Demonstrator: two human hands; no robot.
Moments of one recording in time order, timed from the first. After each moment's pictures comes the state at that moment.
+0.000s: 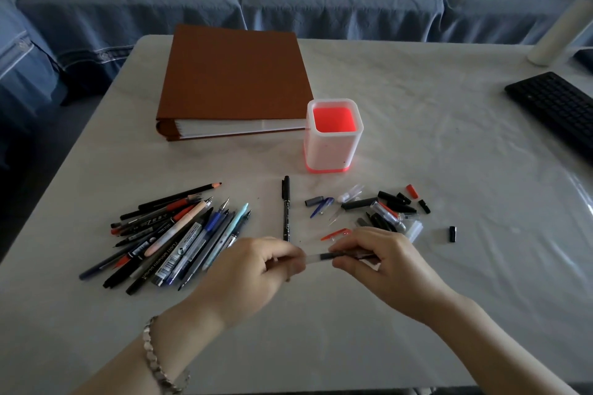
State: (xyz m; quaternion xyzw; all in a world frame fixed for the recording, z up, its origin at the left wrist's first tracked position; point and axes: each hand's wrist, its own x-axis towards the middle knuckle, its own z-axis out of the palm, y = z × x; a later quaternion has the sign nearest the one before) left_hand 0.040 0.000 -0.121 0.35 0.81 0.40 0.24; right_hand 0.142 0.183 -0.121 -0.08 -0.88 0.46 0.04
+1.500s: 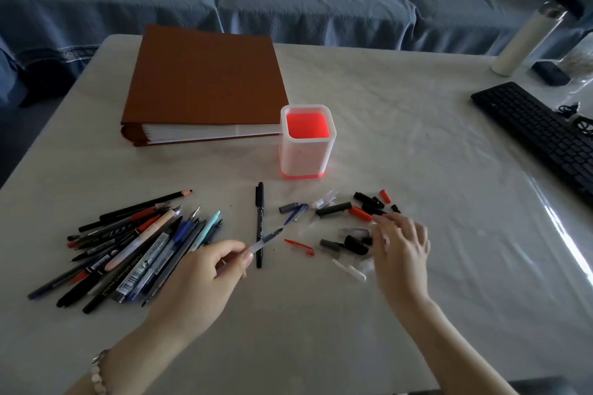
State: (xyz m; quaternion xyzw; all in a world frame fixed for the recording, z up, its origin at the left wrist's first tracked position) left_hand 0.037 -0.006 -0.132 0.24 0.85 0.42 0.20; right_hand 0.152 0.234 -0.192 -0.35 -0.89 0.17 0.23
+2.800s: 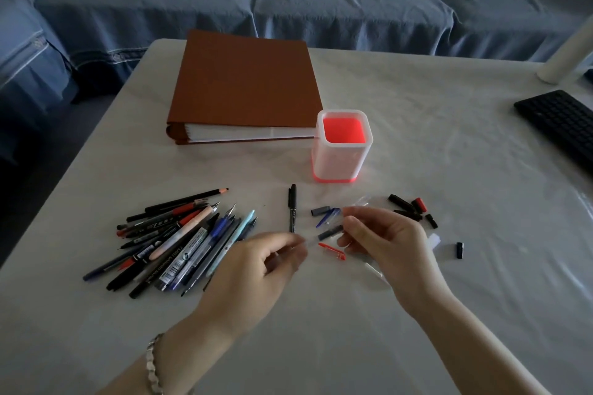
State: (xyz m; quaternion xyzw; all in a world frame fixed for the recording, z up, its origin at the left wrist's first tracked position) left_hand 0.044 0.003 -0.111 0.29 0.80 0.50 0.17; right_hand 0.114 0.167 -0.092 -0.27 -0.66 0.69 0.10
